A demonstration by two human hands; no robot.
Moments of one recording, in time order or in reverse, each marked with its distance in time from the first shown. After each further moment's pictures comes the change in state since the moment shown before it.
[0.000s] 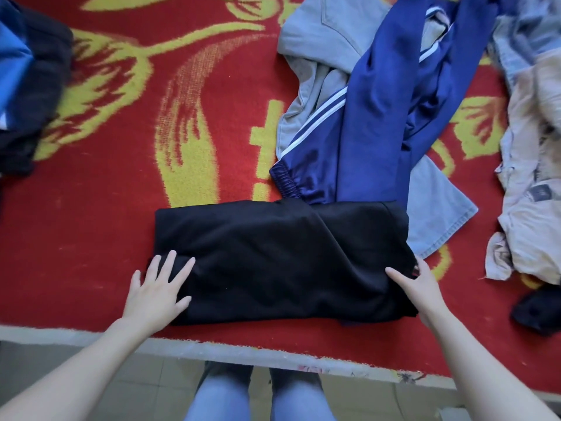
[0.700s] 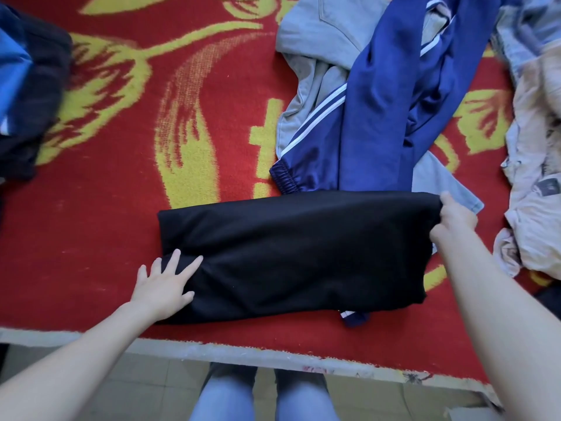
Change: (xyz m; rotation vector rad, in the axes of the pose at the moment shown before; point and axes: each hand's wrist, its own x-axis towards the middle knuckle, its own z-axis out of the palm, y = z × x) left_hand 0.014 0.006 -0.023 0.020 -0.258 -0.001; right_hand 0.072 -0.106 -0.013 0.681 0.486 0.255
